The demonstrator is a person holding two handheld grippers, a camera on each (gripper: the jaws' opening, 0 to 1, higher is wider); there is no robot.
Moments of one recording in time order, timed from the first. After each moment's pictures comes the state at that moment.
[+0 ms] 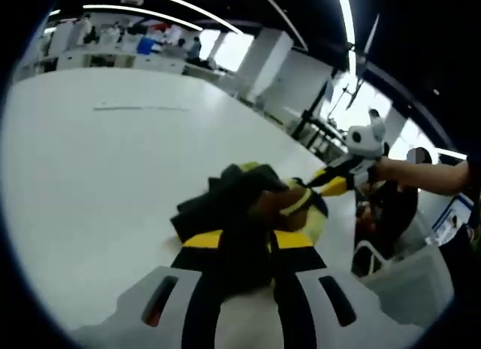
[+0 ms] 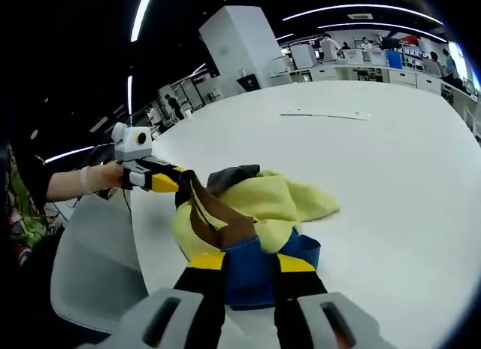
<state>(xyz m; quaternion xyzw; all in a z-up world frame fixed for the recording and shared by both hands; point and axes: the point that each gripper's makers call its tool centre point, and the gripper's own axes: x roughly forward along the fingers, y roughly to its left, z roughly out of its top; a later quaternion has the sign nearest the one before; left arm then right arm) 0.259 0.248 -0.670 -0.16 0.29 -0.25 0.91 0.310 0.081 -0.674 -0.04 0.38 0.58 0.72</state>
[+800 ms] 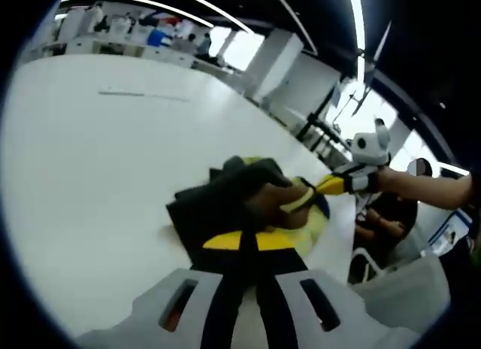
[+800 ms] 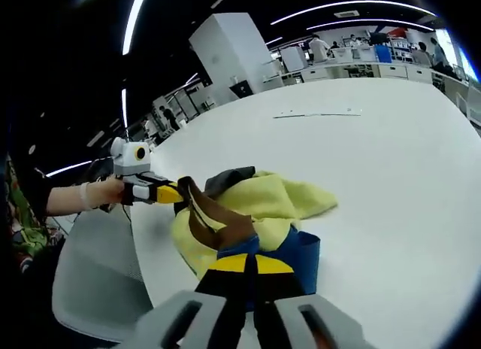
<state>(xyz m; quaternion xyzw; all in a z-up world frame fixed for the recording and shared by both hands) 0.257 0.242 -0.679 -0.20 0.30 -0.24 0.90 0.311 0.079 -0.674 -0.01 0.38 0.57 0.73</state>
